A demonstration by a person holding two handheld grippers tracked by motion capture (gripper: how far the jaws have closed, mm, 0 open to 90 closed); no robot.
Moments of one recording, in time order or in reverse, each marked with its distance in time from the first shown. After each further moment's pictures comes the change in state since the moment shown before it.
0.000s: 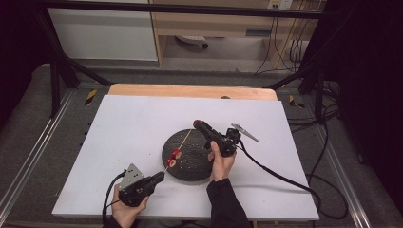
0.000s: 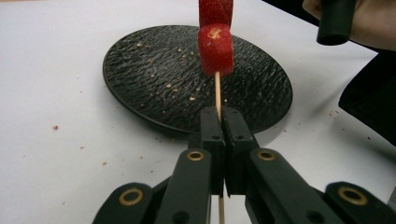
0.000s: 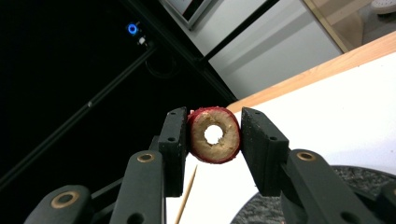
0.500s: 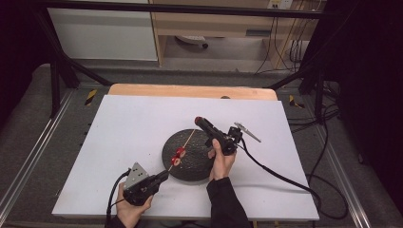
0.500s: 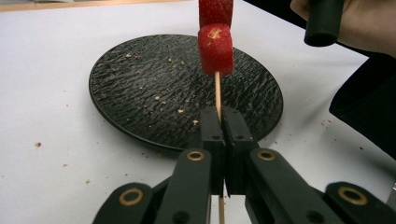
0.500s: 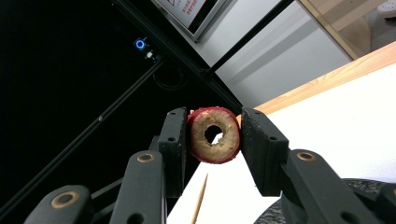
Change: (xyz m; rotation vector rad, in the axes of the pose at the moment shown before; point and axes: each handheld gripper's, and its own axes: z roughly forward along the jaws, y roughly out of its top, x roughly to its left) left arm -0.007 0.006 0.006 -0.013 -0.005 0.005; right arm 0.001 0.005 -0.001 -0.043 0.028 0.042
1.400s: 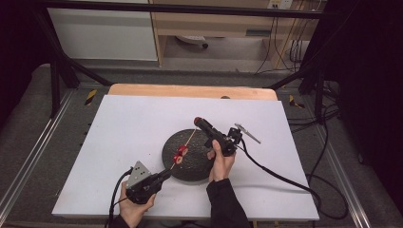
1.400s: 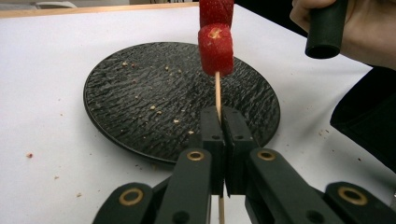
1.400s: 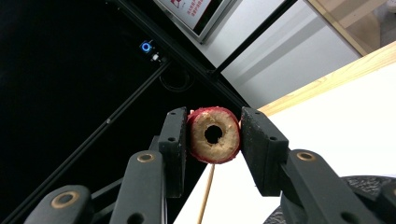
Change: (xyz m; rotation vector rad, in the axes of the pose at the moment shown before) left arm -0.004 0.004 0.005 -0.019 0.004 -0.006; right arm 0.002 -0.003 -0.001 -0.007 0.025 0.031
